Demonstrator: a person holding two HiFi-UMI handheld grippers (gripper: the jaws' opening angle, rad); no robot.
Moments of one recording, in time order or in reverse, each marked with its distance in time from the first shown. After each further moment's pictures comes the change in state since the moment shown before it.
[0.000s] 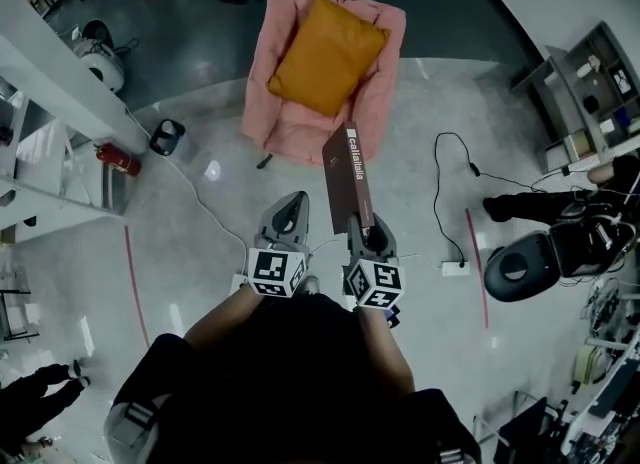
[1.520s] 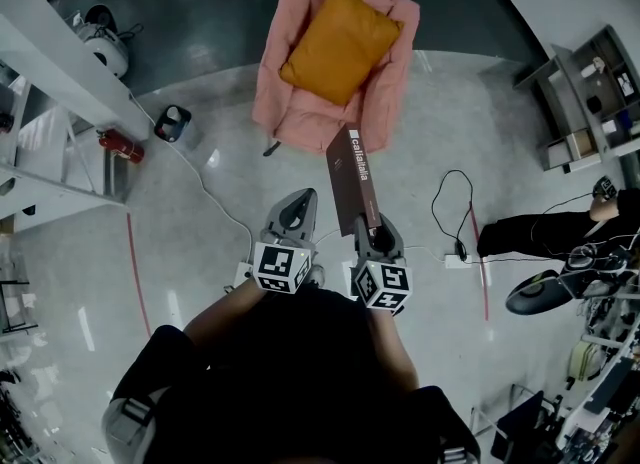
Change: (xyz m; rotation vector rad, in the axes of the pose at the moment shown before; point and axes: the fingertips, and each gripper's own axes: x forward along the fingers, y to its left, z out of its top) left arm -0.030 0.020 -0.009 -0.032 0.030 -0.040; right arm -0.015 0.037 -0.016 -0.041 0.044 0.013
